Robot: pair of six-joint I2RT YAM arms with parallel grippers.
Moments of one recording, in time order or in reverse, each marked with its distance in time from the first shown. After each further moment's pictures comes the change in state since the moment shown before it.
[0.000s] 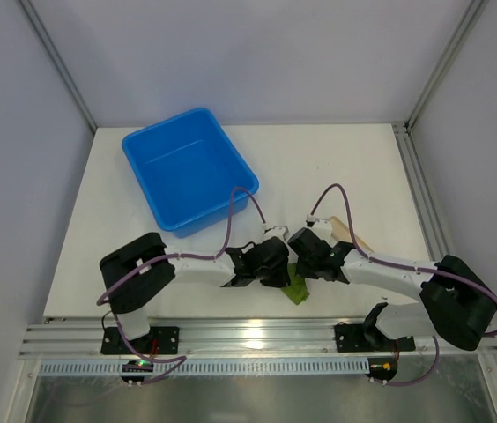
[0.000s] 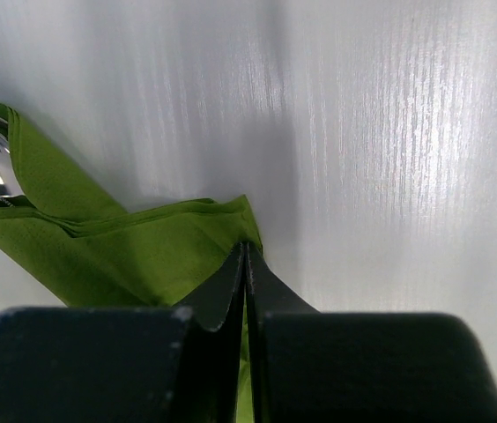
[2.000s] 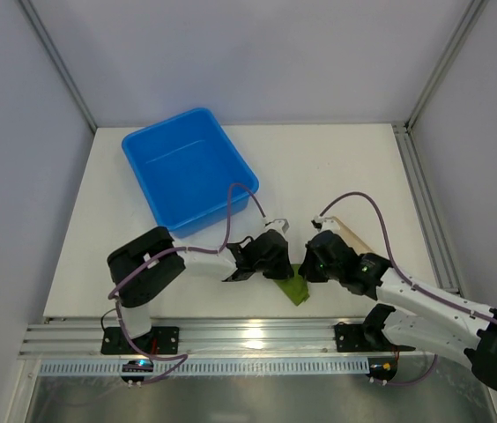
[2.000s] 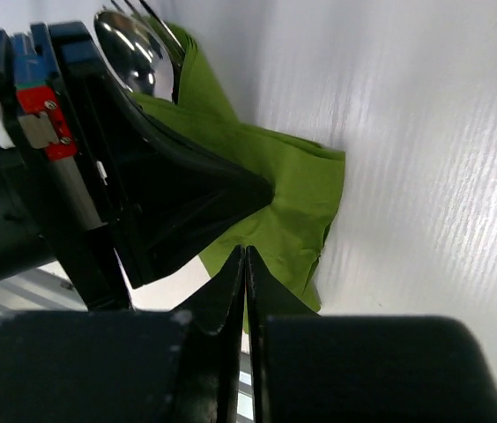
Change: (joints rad) left arm 0.059 0.062 0.005 0.123 0.050 0.021; right arm 0.003 -0.377 -0.049 -0.076 -0.167 -0.140
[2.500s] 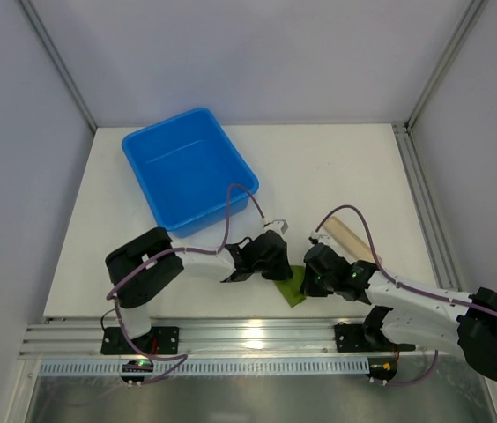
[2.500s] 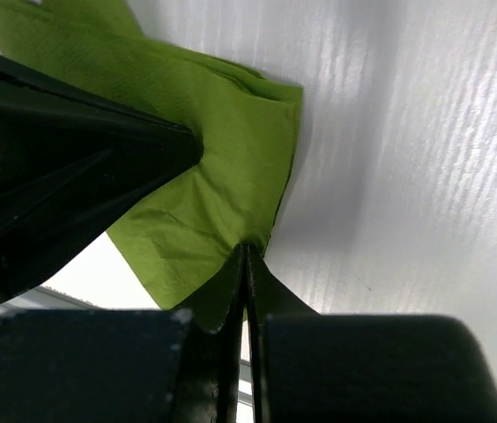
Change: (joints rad) left arm 0.000 -0.011 -0.017 0.007 0.003 0.000; right arm 0.018 0.096 -0.134 0.073 -0.074 0.064
